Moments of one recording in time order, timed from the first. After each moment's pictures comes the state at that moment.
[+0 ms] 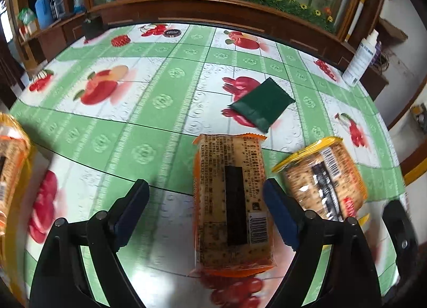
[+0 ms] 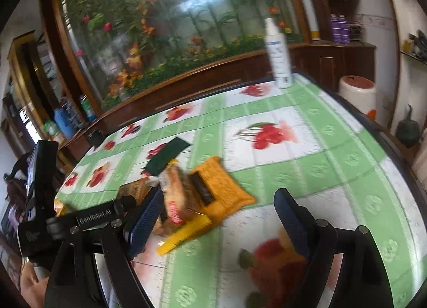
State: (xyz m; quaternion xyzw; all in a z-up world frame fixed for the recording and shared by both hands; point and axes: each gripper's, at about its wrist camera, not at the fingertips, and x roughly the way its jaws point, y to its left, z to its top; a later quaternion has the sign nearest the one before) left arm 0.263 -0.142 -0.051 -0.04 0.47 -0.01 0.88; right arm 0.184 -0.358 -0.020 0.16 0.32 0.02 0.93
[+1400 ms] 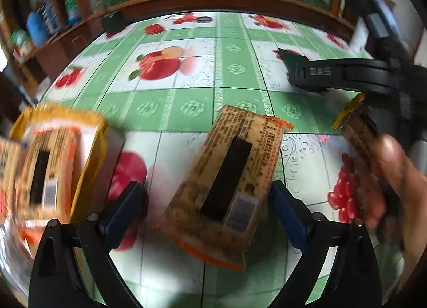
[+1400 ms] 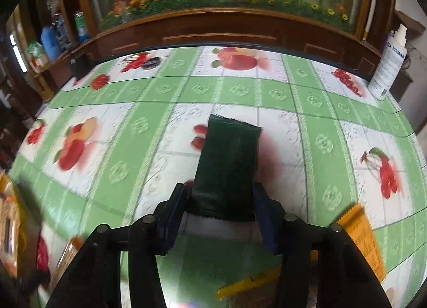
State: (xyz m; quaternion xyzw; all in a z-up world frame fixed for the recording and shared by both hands) left arm 0.231 -0.054 -0.068 0.04 0.49 -0.04 0.87; right arm 0.345 -0.201 -0.057 0.02 0.48 0.02 0.88
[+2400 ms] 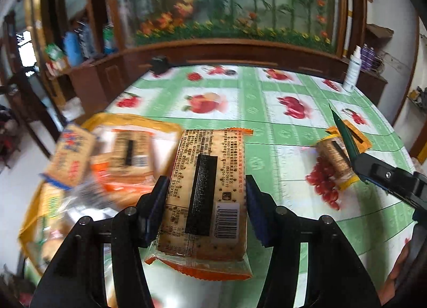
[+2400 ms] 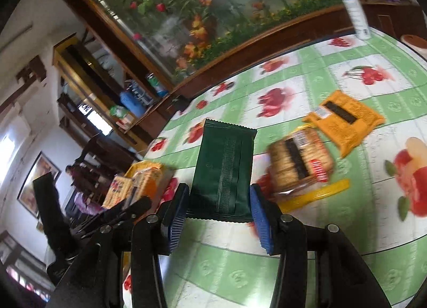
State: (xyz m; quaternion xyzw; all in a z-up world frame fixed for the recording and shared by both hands) left arm 0.120 -0.019 -0.003 0.02 0.36 0.03 0.93; right arm 0.141 -0.255 -0.012 0.25 0.36 0.21 0.87
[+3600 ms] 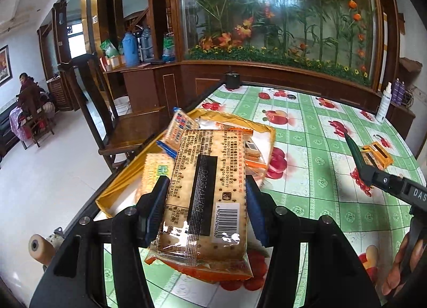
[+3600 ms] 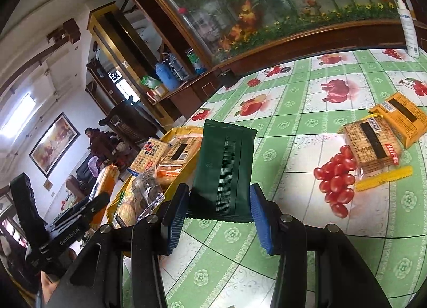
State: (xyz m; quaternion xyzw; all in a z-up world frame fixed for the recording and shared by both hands) left arm 0.031 0.079 0.013 -0.02 0.30 0.13 0.94; right arm 0.109 -0.175 -0.010 0.18 0.35 0.30 0.87
